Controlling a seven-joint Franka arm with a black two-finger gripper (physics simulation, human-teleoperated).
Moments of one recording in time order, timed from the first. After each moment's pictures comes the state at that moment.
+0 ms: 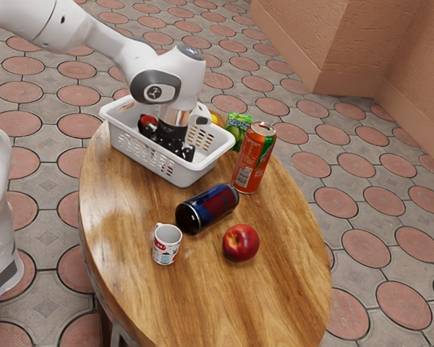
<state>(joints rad) -0.04 -0.32 0.26 -2.43 0.11 2.08 -0.66</state>
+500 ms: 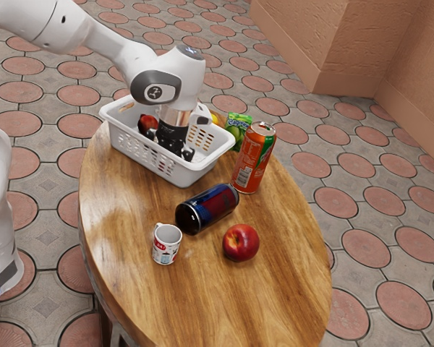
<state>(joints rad) -0.04 -0.32 0.26 -2.43 0.10 2.09 -0.66</state>
